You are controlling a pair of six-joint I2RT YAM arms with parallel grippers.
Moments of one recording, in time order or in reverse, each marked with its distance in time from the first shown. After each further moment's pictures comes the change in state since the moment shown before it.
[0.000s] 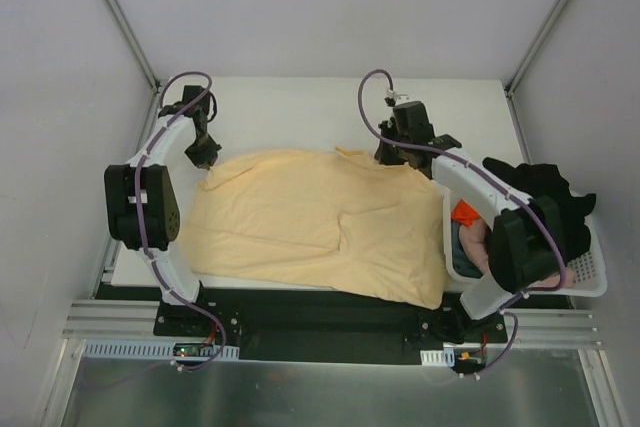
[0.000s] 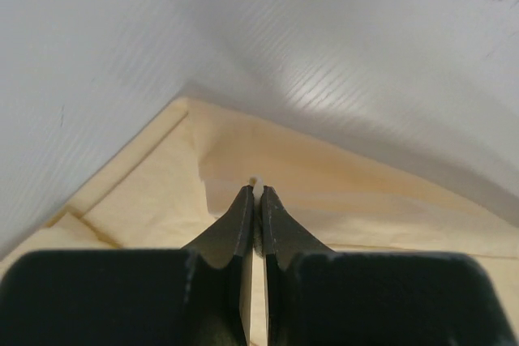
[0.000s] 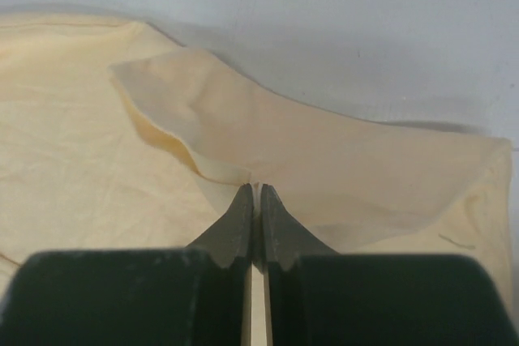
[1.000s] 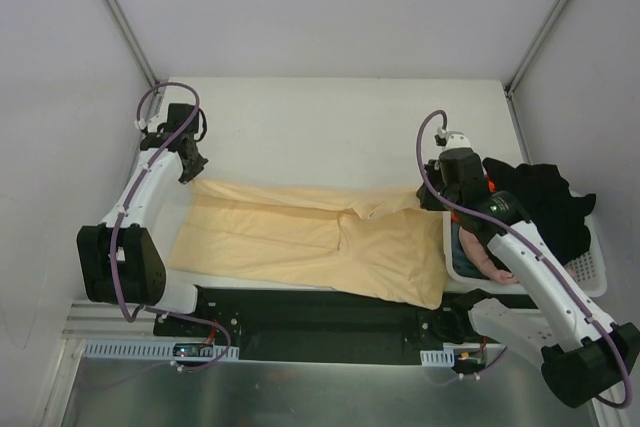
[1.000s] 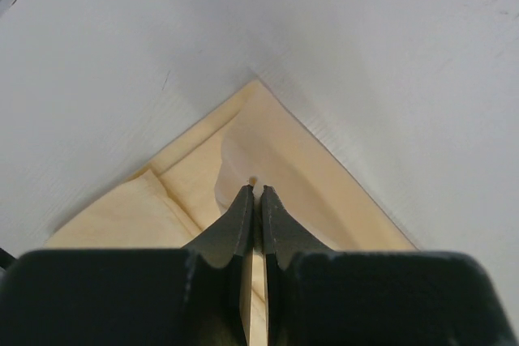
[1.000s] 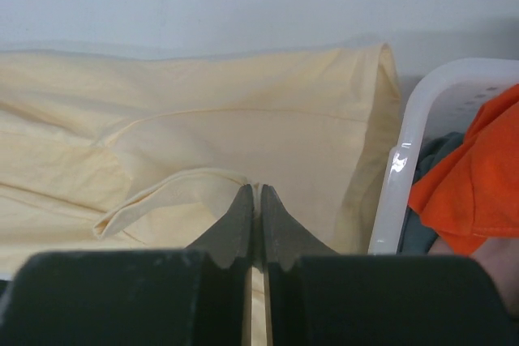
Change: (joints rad) left arm -0.024 -0.412 -0.282 0.035 -0.165 -0.035; right arm 0.042 -0.676 -0.314 -0.341 0.198 0.064
